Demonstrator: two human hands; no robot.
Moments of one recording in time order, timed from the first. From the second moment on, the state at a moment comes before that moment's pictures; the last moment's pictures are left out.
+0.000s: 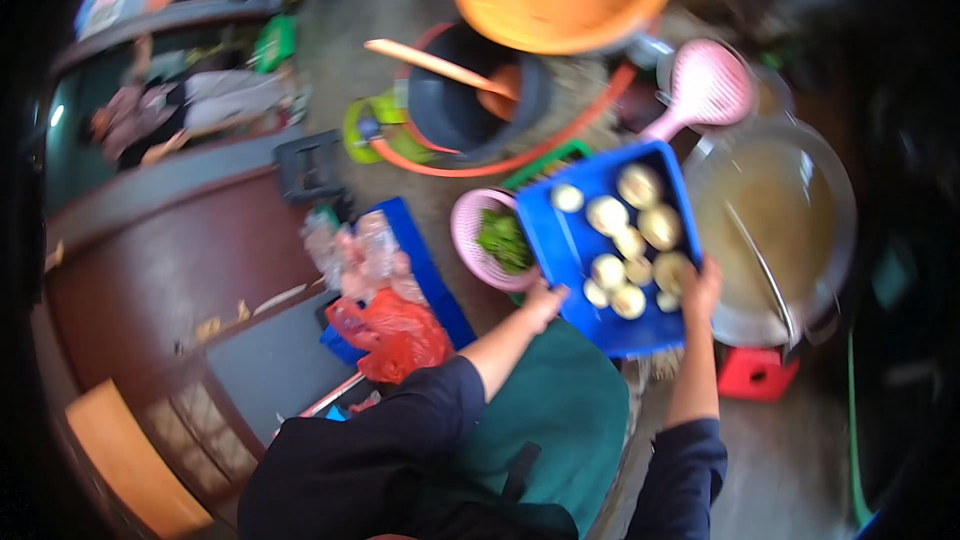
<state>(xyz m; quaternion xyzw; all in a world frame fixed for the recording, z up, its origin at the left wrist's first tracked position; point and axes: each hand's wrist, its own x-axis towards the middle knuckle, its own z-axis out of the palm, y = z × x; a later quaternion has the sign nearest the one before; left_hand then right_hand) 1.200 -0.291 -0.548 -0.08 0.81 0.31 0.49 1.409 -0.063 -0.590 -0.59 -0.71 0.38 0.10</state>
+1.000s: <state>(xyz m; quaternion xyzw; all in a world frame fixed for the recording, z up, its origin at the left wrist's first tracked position) 1.171 -0.273 -0.542 0.10 0.90 0.11 0.42 1.400 -0.054 -0.576 -0.59 -0.71 0.38 0.03</state>
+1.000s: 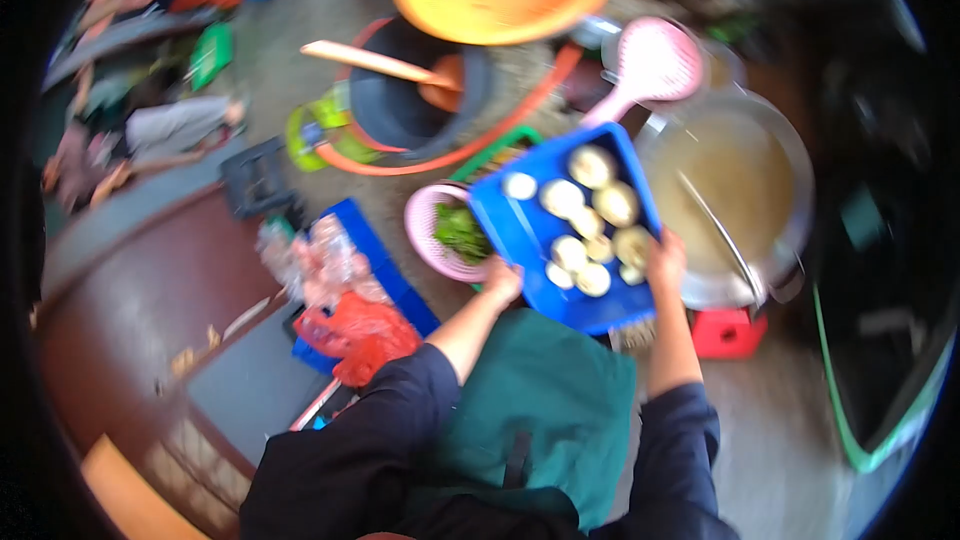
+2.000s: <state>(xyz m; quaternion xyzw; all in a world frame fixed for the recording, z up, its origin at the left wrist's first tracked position) 1.167 -0.263 -0.545 -0.11 0.87 0.06 0.48 1.757 0.301 -0.590 -0.64 -0.75 -0.17 -0.01</state>
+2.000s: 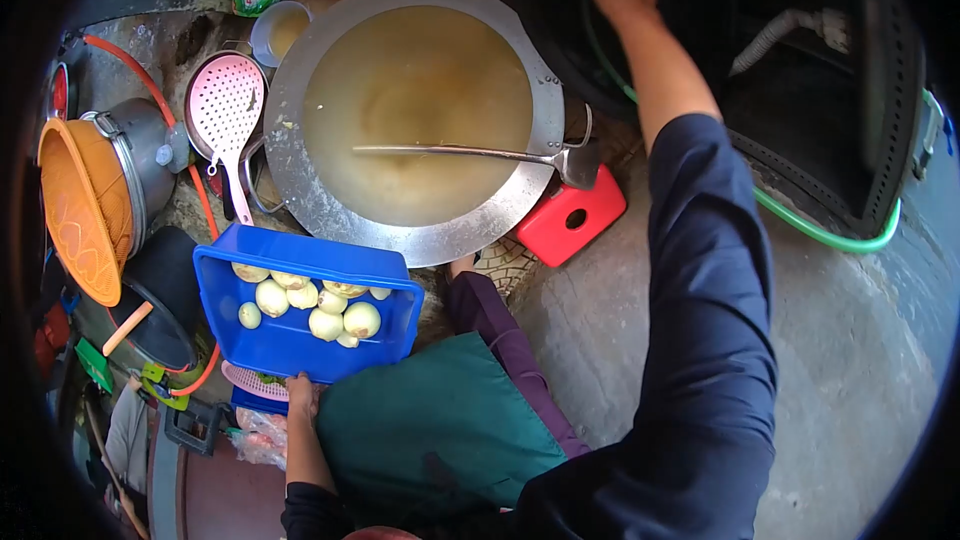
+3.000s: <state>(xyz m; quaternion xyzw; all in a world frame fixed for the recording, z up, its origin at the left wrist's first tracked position) 1.185 -0.258 -0.543 -0.12 0.89 0.04 0.44 1.868 0.212 -0.722 -0.91 -0.34 -0.02 0.24</state>
